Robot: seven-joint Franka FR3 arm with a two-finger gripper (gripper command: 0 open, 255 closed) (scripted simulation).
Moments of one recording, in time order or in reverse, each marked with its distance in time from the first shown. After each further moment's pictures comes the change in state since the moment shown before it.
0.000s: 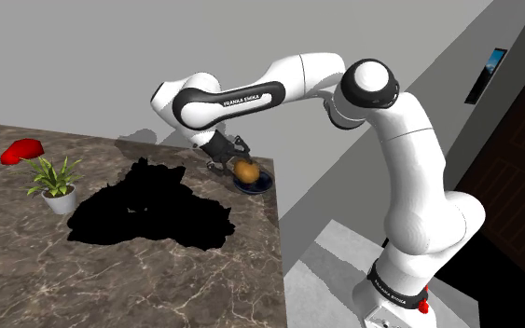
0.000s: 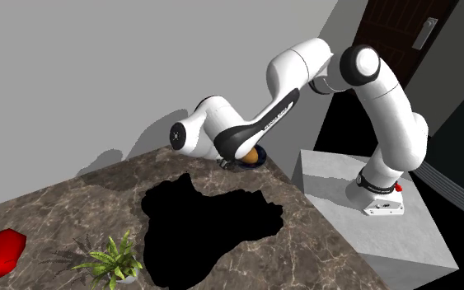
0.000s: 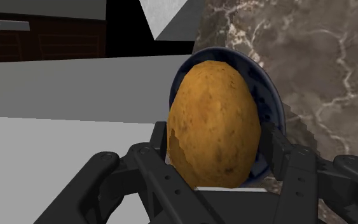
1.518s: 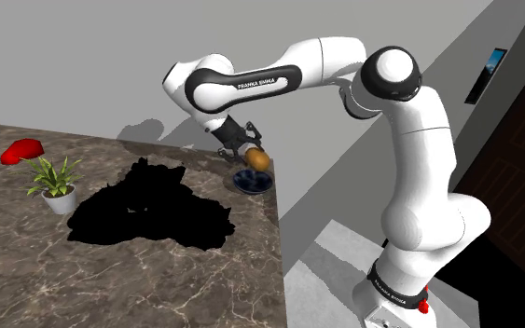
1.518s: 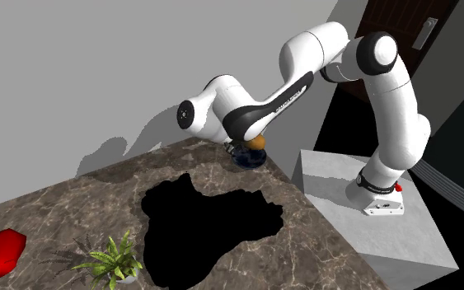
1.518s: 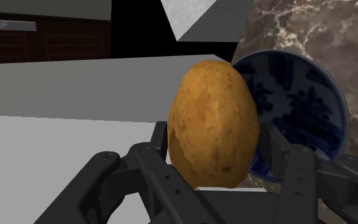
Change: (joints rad) arm -0.117 -0.121 0.067 -0.075 0.045 -0.020 -0.056
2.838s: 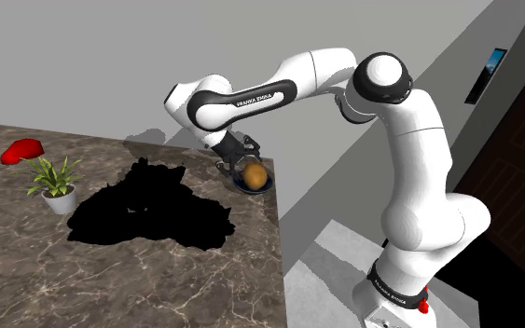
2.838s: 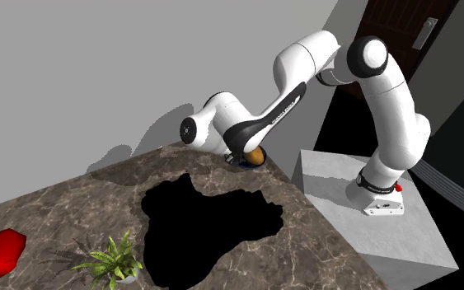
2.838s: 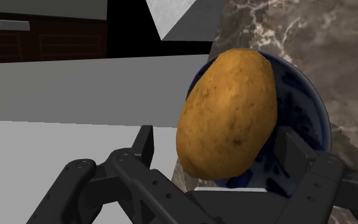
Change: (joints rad) arm 0.003 0.058 -0.032 -0.057 -0.028 0.077 0.050
